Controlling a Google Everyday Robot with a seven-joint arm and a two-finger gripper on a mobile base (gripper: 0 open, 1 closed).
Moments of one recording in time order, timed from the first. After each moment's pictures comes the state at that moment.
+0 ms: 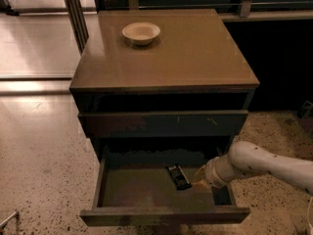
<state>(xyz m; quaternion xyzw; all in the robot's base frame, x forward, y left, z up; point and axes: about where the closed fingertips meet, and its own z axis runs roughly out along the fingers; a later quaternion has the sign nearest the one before) 0.498 -0.155 0.466 -0.55 0.79 0.17 0.21</state>
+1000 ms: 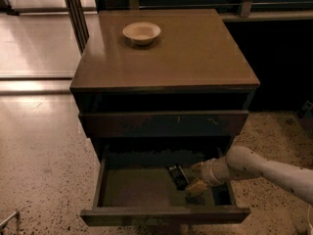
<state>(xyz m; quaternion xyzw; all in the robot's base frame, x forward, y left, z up) 0.533 -0.149 0.414 -0.55 0.77 0.19 0.26</state>
